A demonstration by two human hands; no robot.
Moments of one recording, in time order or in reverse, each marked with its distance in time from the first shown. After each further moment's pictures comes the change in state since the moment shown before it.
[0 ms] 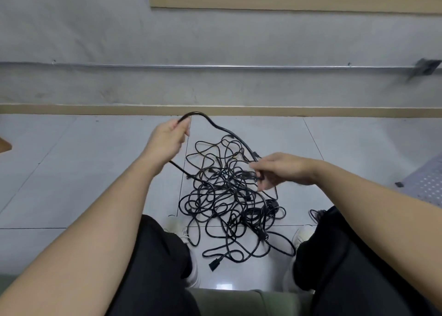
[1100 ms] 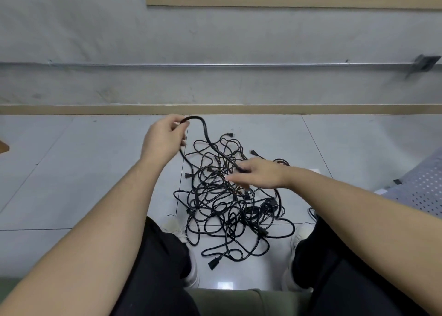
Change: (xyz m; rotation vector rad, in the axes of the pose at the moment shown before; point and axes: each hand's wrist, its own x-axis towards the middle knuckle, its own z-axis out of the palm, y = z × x) left_hand 0.008 0.001 0.008 0.183 0.140 0.048; right_hand 0.013 -0.006 0.029 -0.443 -0.018 -0.266
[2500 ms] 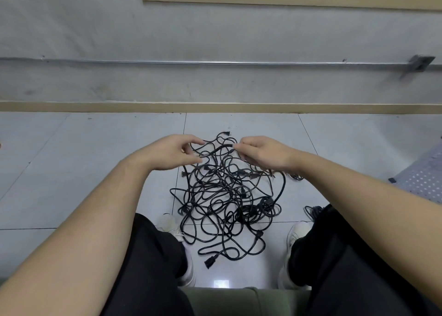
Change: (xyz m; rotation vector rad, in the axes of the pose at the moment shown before) left_hand -0.003 -0.008 -0.007 0.408 -0.620 0.076; right_hand -0.006 -0.016 -0.029 0.162 0.240 0.044
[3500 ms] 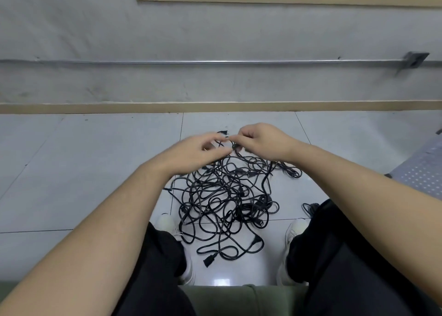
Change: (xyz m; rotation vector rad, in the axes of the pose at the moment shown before) left_hand -0.004 0.044 0.031 -0.130 -0.002 0.160; right_hand 0.000 -0.015 -0.013 -0.288 0.153 -0.087
